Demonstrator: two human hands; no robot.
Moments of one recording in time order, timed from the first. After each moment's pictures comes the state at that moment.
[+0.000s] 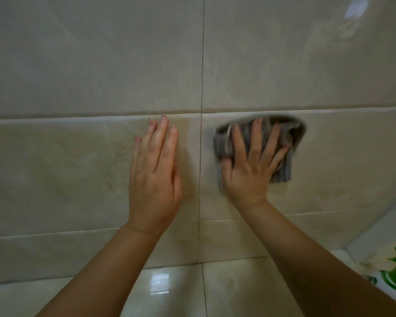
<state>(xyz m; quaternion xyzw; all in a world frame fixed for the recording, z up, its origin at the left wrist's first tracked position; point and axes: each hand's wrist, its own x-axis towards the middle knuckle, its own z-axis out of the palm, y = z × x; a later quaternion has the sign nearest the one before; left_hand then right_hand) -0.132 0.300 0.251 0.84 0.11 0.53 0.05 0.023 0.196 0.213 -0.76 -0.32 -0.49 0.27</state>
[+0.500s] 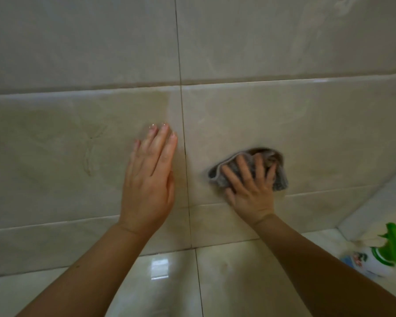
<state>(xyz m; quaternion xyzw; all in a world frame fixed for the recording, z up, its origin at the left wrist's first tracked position) -0.130 0.294 0.210 0.88 0.08 0.46 0.03 0.058 0.140 0.102 -0.76 -0.41 -0.49 0.12</state>
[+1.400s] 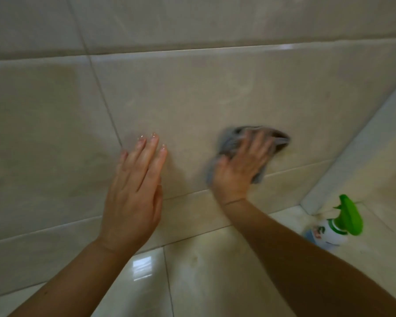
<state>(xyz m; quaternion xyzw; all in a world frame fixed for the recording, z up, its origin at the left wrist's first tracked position) -0.094 0.249 0.169 0.91 0.01 0.42 0.04 0.082 0.126 0.112 -0.81 -0.16 -0.44 0.34</state>
